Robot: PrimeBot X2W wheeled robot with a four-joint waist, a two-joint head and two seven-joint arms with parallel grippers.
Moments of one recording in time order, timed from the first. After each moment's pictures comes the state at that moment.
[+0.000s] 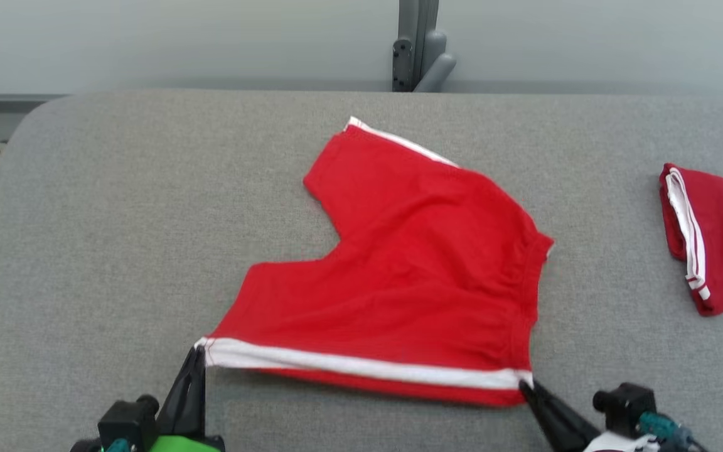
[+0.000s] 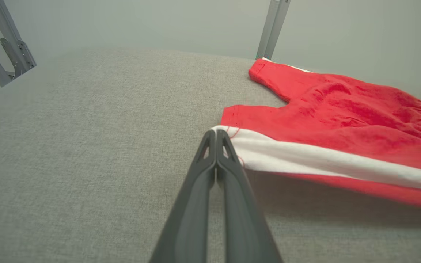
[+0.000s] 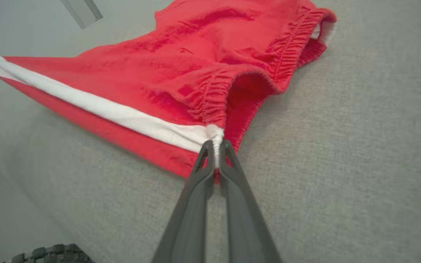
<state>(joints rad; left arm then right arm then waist) 0.02 0.05 -0.07 0.29 -0.20 -0.13 -0.26 -0.04 -0.37 0.51 0.33 0.54 0.13 -0.26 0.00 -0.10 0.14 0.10</state>
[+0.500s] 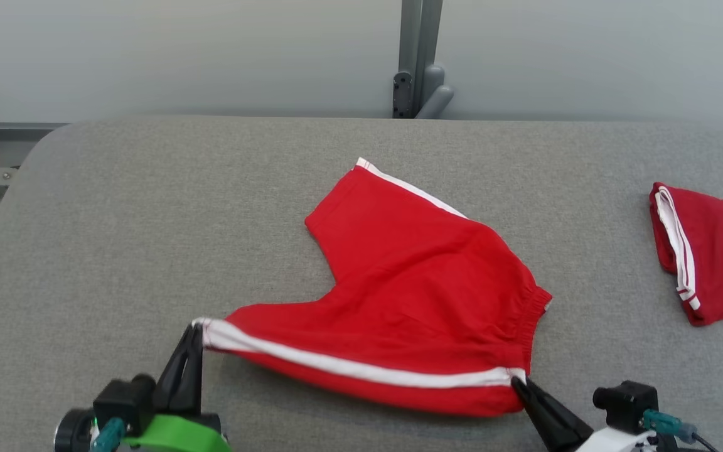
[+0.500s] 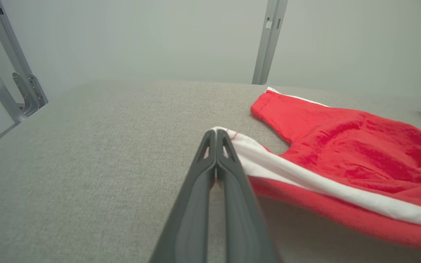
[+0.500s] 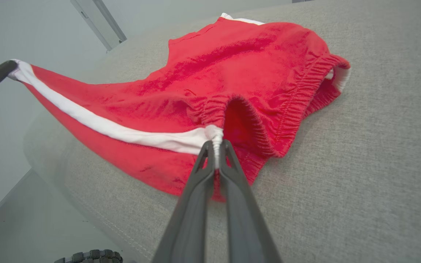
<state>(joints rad) 0.04 0.09 -0.09 0.25 -0.20 -0.13 -0.26 0.00 -0.38 0.57 0.28 0.65 0.13 -0.26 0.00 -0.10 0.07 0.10</state>
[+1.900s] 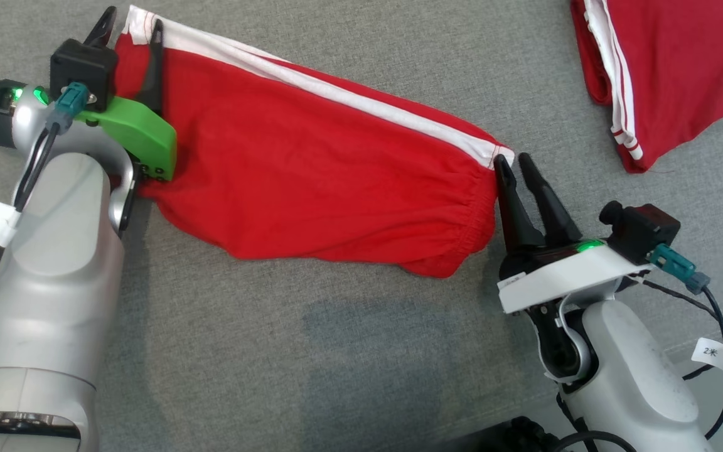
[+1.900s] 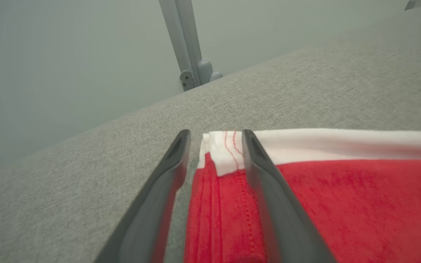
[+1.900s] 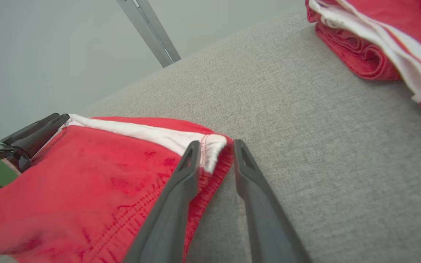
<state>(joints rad) -0.97 0.20 -0.27 0.88 -0.07 -0.11 -0.26 -0.38 -0.05 0.24 0.26 0.54 0.13 -0.26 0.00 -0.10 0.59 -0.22</state>
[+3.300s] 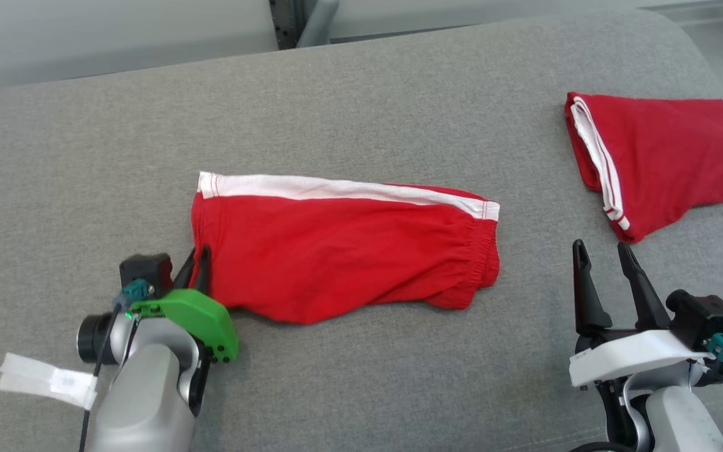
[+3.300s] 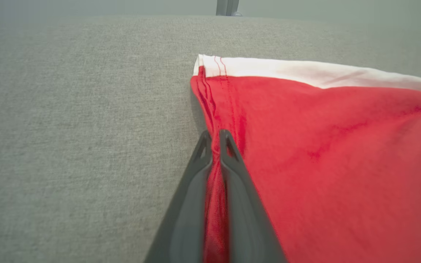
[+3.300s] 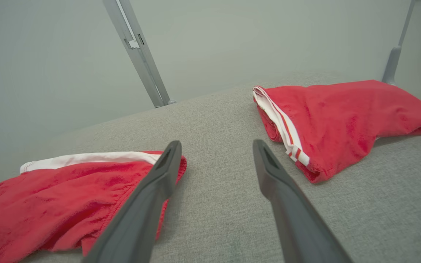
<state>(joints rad) -0.60 0.07 -0.17 1.01 -0.27 -0.10 -0.26 -0.12 -0.05 -0.01 0.21 0.30 0.13 -0.26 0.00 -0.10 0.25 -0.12</state>
